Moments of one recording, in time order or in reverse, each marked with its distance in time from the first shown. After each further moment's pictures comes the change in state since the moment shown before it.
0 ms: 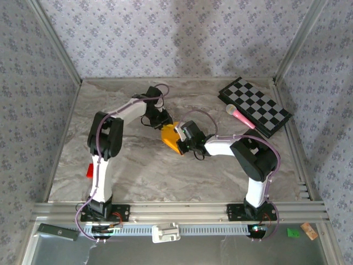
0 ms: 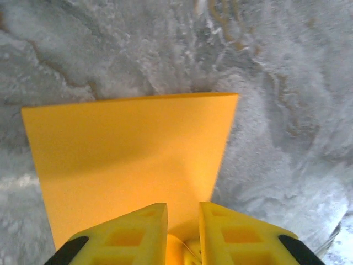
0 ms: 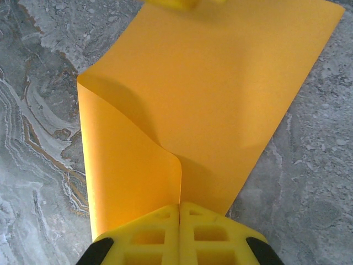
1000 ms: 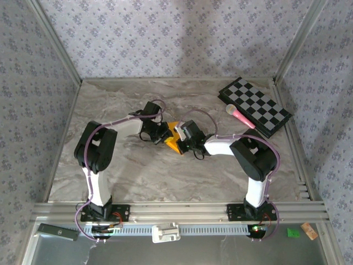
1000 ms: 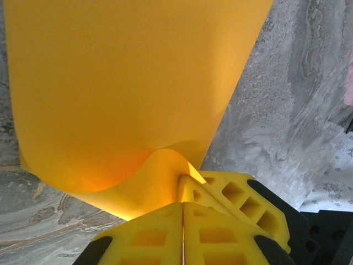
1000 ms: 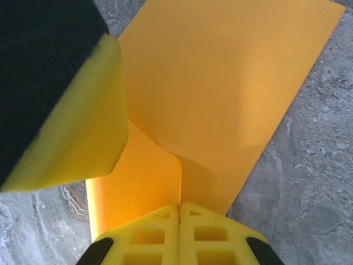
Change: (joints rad) left arm -0.067 -0.221 -0.426 0.315 0.054 -0.272; right arm -0.003 0.007 0.008 -0.004 -0.003 0.000
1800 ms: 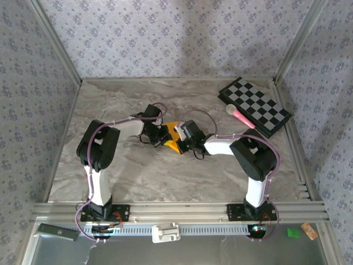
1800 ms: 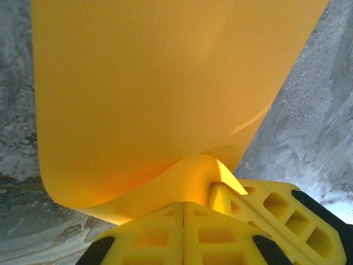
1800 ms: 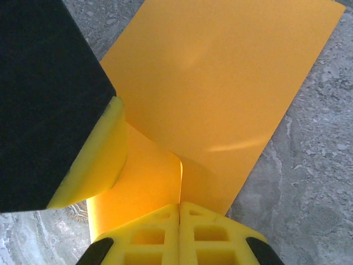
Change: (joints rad) left arm -0.001 0.035 -0.020 0.005 -0.001 0.029; right arm -0.002 0.002 0.005 -0.006 -0.001 0.000
